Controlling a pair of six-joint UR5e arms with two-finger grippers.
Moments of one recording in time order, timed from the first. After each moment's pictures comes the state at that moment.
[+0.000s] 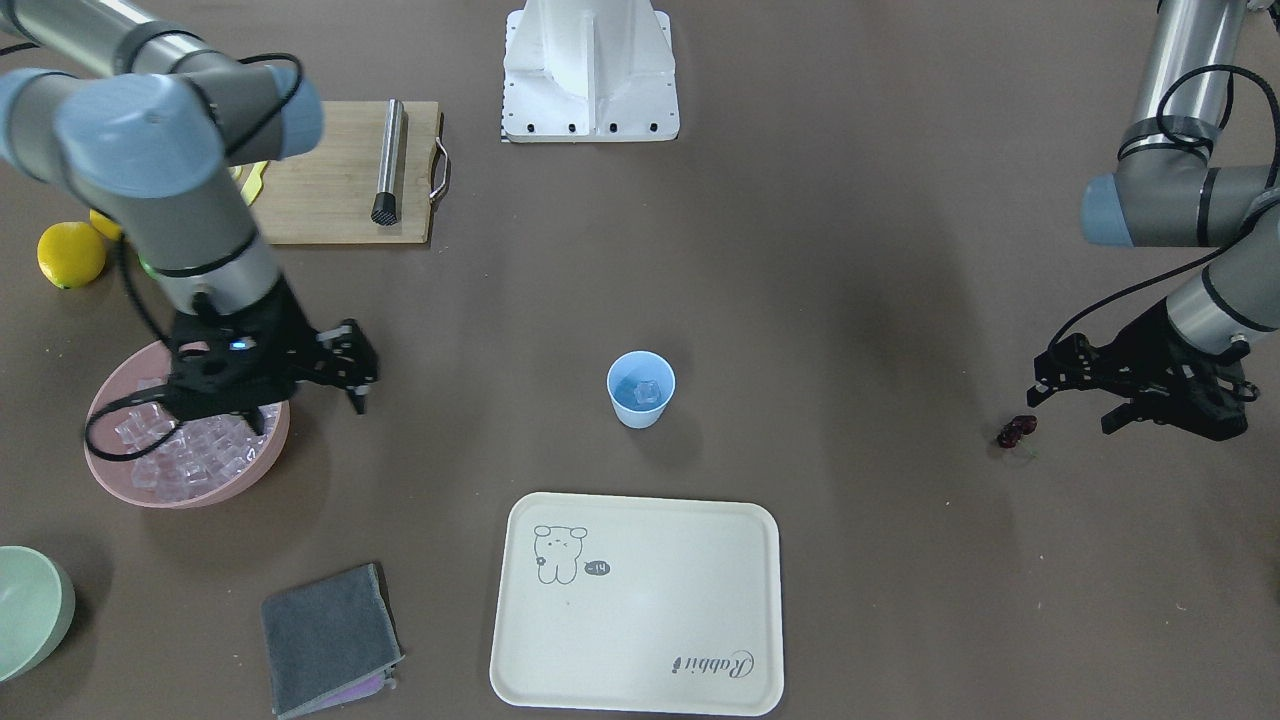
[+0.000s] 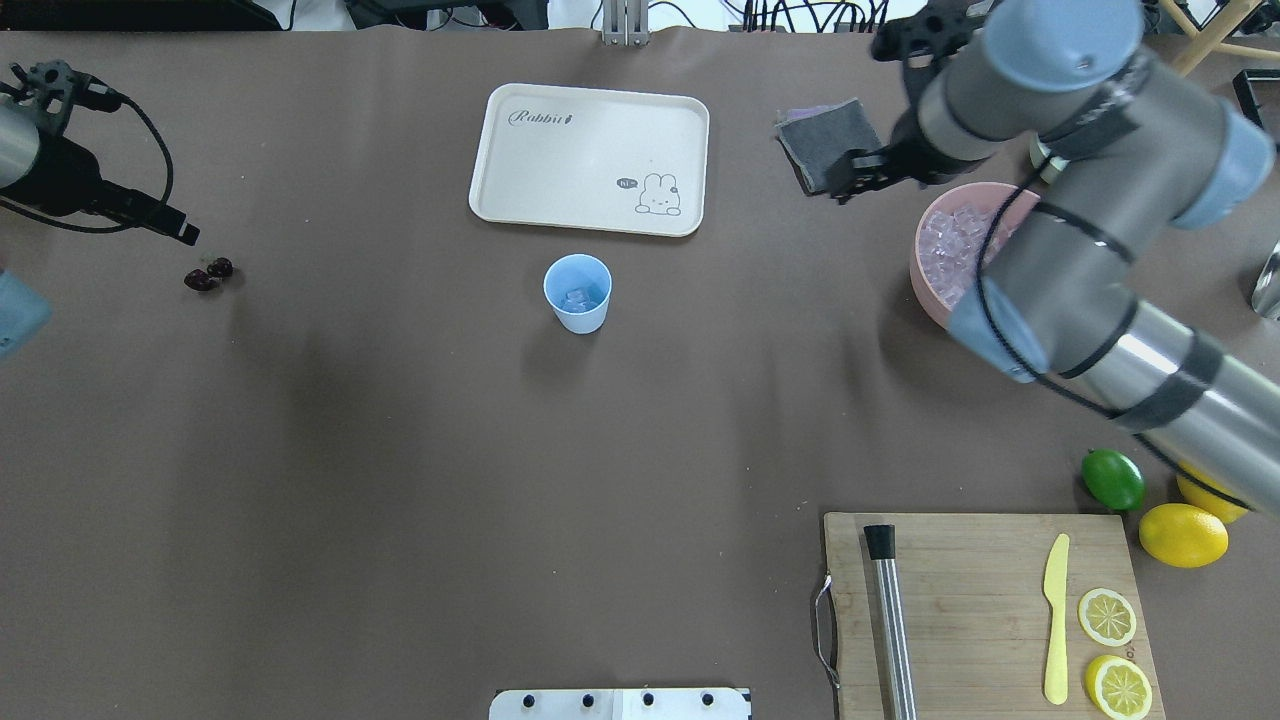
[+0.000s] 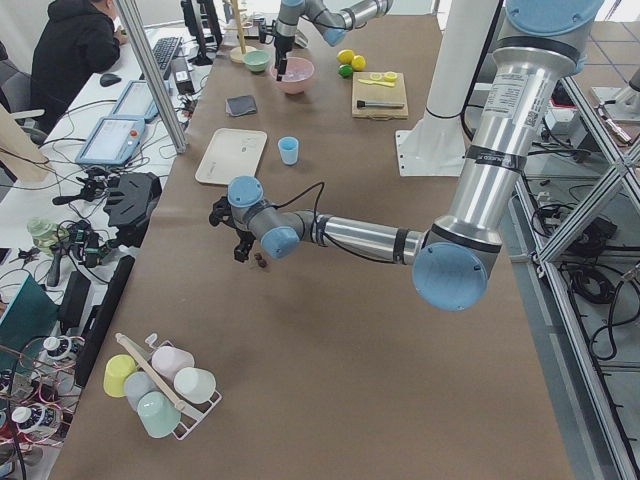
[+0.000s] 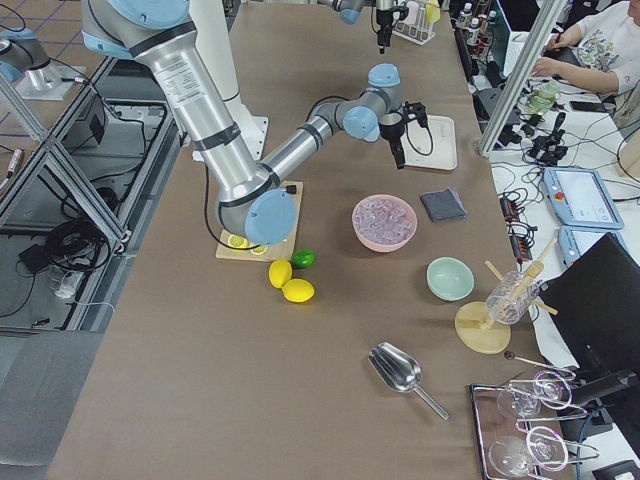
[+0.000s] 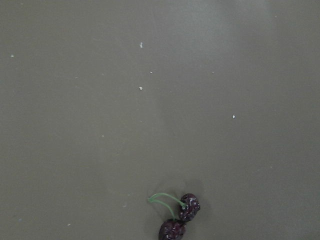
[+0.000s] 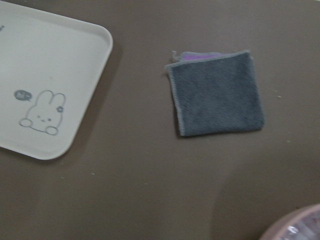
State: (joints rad) left arm -1.10 -1.86 -1.38 -2.21 -2.29 -0.48; right arm 0.95 -1.13 1.73 -1.43 2.01 0.66
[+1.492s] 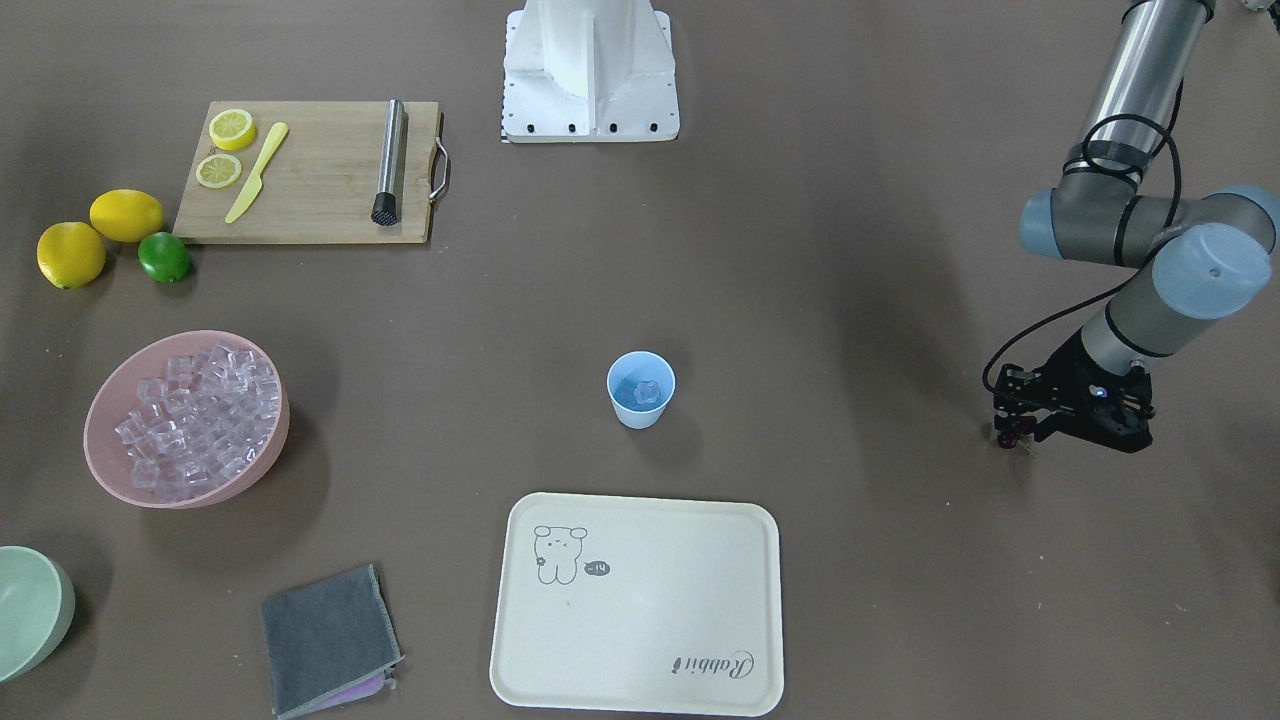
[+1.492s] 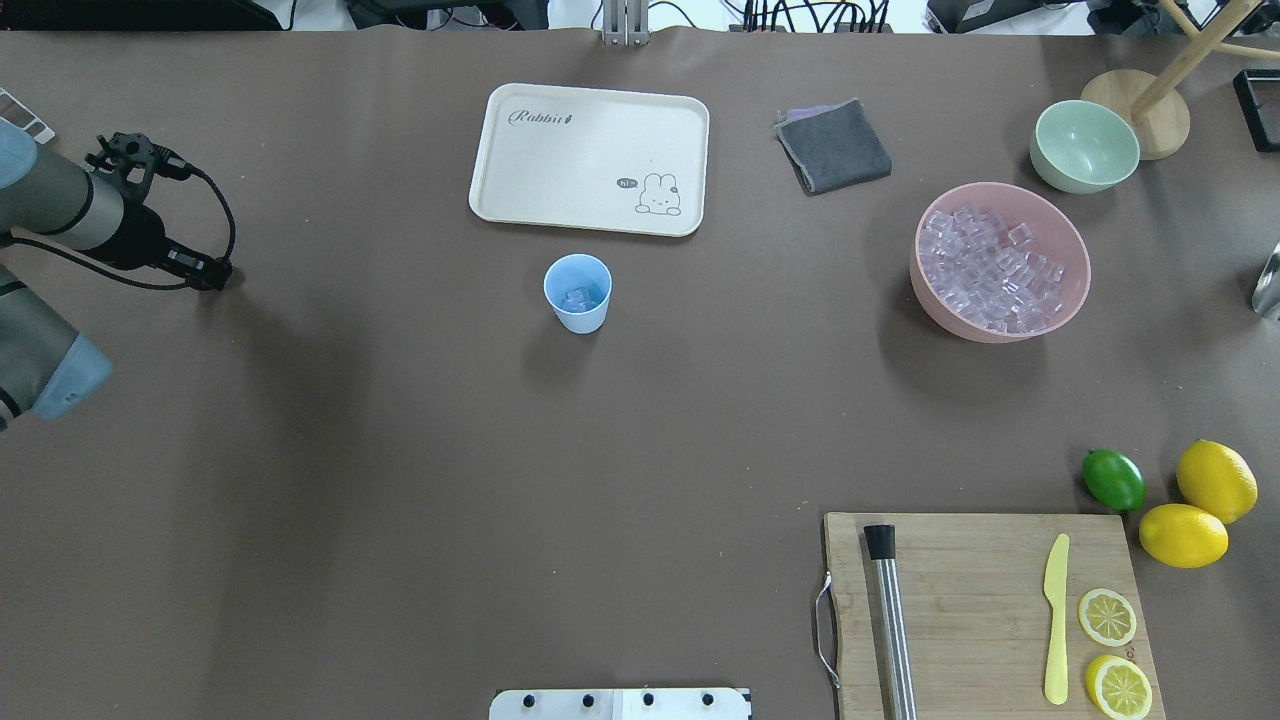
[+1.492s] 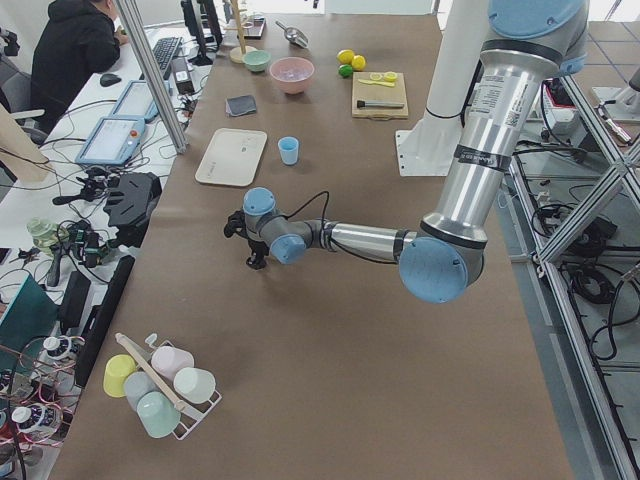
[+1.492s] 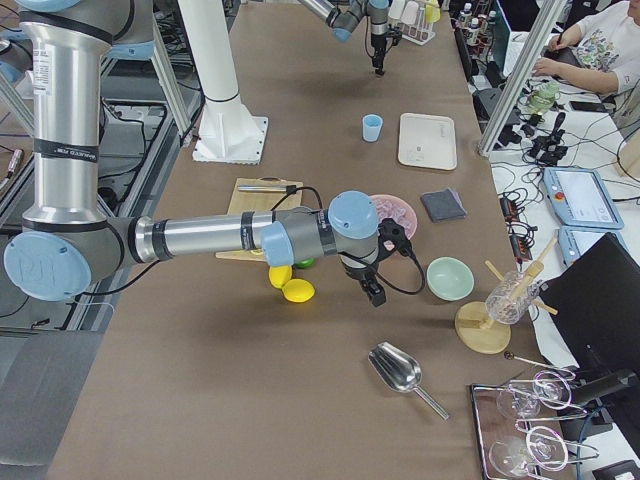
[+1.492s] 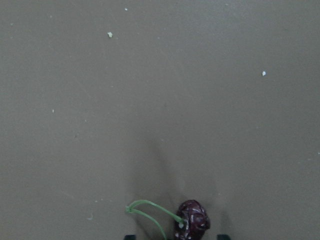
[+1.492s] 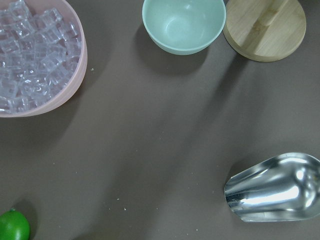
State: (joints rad) left arm -0.99 -1.86 -1.30 -2.25 -2.14 -0.51; right arm 1.55 -1.68 1.79 -1.40 2.42 -0.32
